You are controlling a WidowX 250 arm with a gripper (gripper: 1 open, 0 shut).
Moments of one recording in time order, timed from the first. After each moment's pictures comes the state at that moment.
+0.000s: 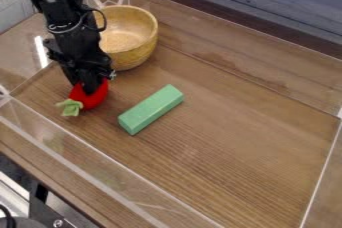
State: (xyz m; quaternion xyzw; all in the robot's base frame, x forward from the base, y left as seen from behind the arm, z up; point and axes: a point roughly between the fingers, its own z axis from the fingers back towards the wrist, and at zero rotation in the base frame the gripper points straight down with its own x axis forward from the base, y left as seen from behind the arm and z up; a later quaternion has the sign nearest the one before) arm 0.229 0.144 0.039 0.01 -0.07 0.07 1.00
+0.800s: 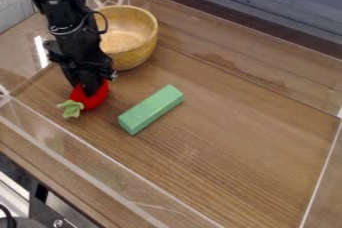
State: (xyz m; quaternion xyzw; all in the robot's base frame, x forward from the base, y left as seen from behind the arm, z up) arm 0.227 0.142 0.035 0.01 -0.05 0.08 1.00
